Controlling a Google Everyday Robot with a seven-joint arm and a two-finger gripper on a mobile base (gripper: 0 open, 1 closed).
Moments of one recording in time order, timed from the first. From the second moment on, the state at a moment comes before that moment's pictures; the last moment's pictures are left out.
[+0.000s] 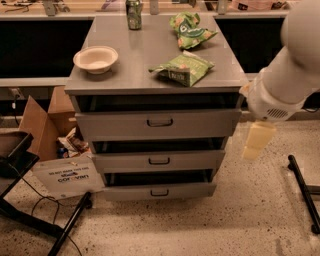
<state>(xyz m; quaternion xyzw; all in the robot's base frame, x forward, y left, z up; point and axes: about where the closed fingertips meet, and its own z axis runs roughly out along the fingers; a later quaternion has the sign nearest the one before) 0.481 -0.201 0.864 -0.63 0.76 -0.06 0.14</state>
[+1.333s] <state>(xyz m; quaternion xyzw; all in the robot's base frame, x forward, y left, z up) 0.508 -0.209 0.705 -0.63 0.76 -0.13 0.07</state>
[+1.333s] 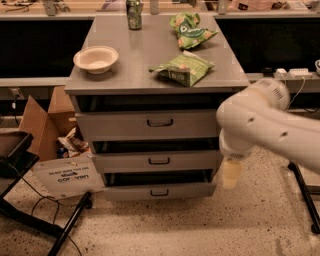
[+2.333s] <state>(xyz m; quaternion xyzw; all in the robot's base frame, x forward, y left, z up) 0.539 -0.207 0.476 -0.61 0.78 -0.15 0.01</state>
